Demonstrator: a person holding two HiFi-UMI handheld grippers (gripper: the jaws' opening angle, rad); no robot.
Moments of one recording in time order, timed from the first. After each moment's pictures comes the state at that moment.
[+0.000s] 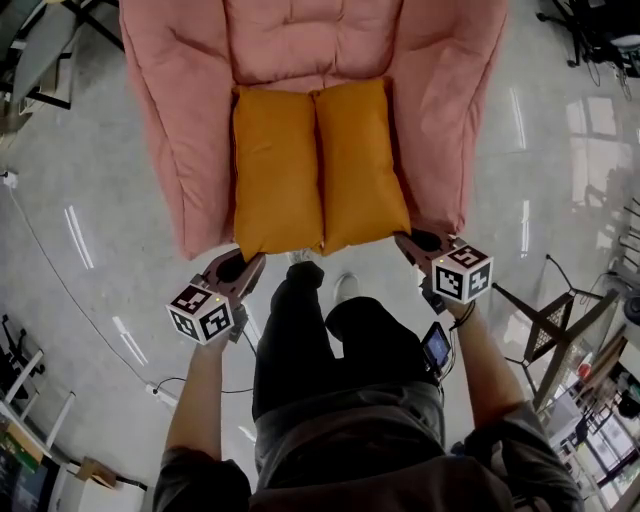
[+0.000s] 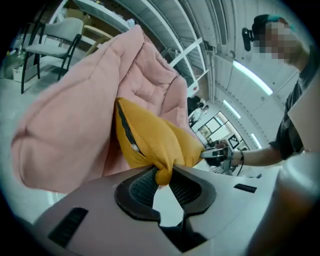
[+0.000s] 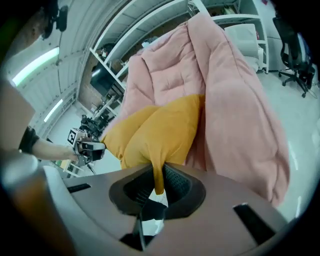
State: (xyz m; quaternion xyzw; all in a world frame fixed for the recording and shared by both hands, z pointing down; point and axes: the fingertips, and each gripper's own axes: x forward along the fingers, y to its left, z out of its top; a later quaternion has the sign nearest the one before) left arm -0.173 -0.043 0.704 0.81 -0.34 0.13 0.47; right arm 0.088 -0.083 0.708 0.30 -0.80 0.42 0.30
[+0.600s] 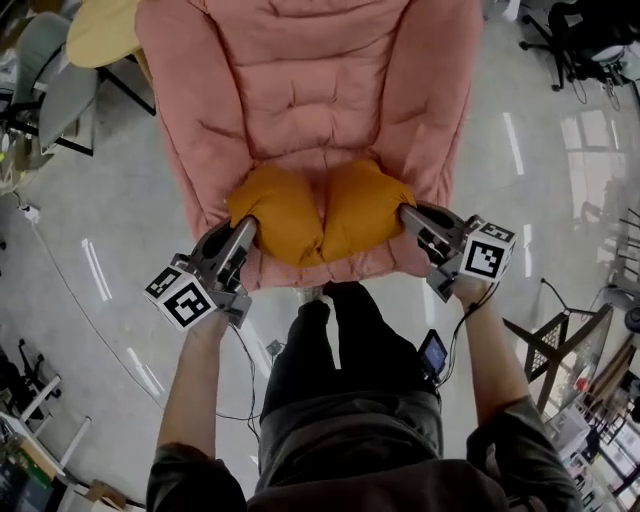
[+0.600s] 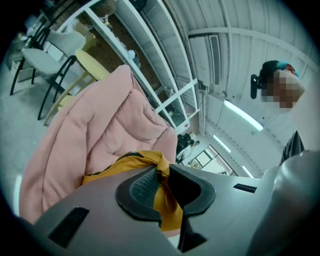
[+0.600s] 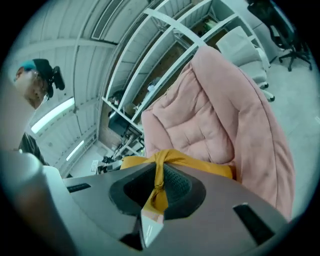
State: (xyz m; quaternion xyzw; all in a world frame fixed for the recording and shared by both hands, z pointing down) left arm -0.200 -0.263 0.504 0.82 -0.37 -0.06 0.44; right arm 0.054 -0.281 0.516 0.29 -0.84 0.45 0.07
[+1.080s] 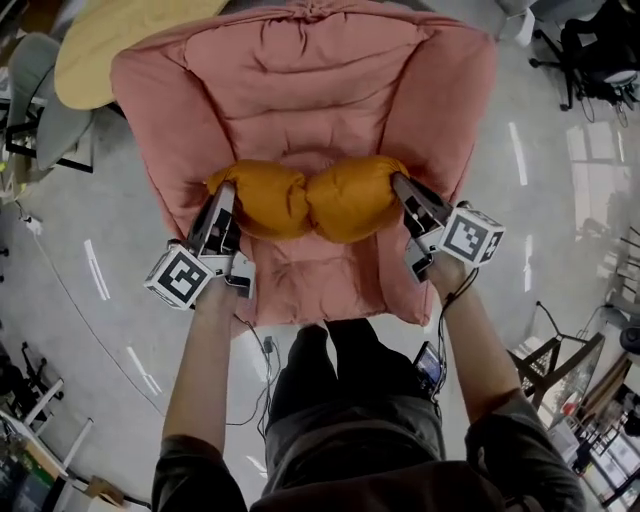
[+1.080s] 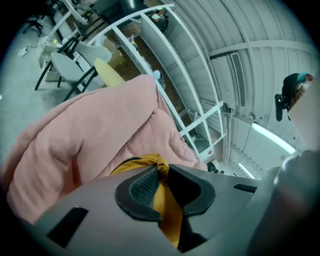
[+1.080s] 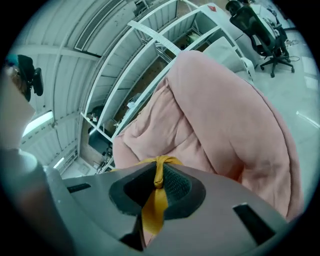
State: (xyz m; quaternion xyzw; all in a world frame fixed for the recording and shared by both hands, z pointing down) left arm -0.229 -0.446 0.520 0.71 -0.52 -0.15 0.45; right arm 0.063 -0.469 0.534 0.40 -0.79 0.46 0.02
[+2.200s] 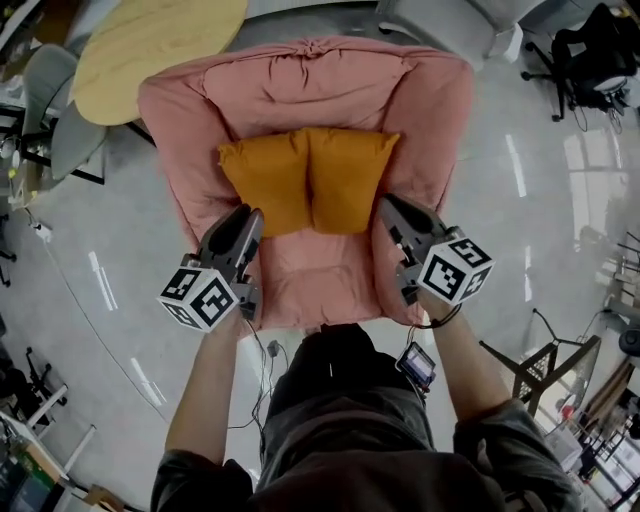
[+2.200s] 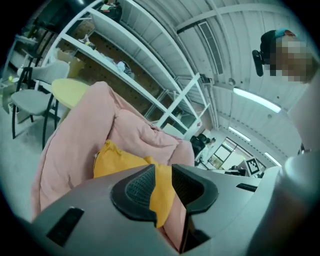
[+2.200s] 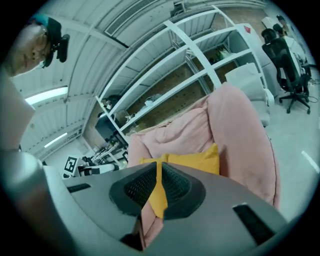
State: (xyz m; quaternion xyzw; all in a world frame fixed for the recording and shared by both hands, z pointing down) left arm -0.184 -0.427 0.445 0.81 -0.46 0.00 0.36; right arm 0.029 -0.448 0.437 0.39 -0.85 0.34 0.07
